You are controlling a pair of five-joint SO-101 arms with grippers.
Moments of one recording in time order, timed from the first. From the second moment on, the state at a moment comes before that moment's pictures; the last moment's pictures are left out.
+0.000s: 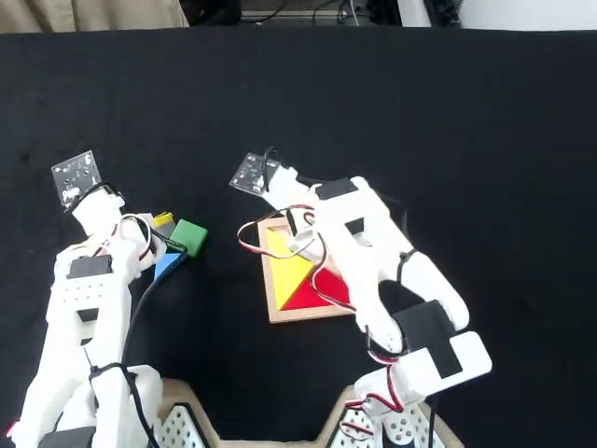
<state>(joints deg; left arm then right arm) -14.5 -35.4 65.9 32.7 13.8 -19.8 3.0 31.6 52.5 42.1</state>
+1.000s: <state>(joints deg) -14.5 -35.4 65.9 32.7 13.8 -19.6 0.7 34.3 54.1 42.2</state>
